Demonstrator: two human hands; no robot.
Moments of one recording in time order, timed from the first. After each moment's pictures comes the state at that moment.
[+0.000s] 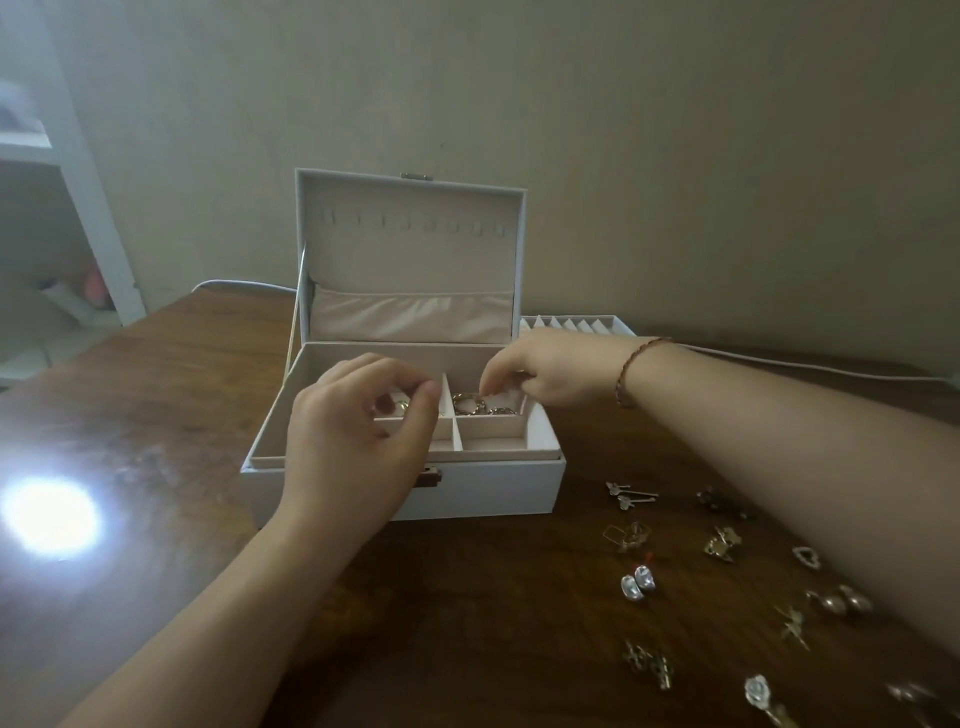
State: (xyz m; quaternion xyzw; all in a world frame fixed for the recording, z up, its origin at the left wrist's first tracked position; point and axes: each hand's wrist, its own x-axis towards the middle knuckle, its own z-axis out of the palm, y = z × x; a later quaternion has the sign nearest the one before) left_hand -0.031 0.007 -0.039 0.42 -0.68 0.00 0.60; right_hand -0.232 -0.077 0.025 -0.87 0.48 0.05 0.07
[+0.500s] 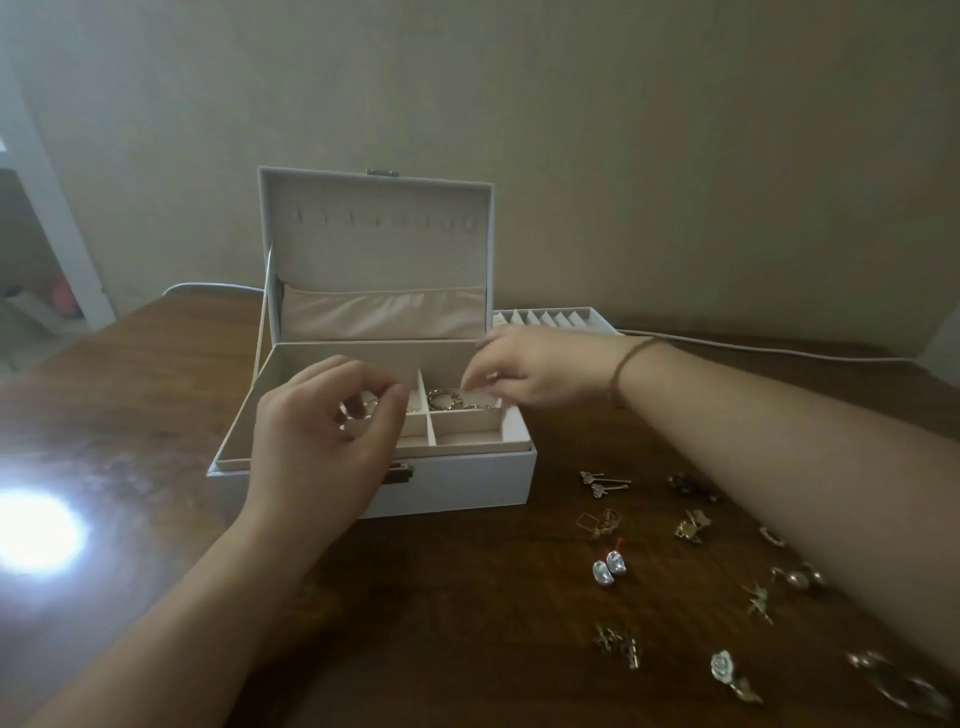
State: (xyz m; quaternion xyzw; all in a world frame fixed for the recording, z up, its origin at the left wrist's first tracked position) left_hand -0.028 0.008 -0.041 0.40 -0.71 -0.01 0.59; right_hand -0.245 -0.064 0.025 -0.89 0.45 0.02 0.04
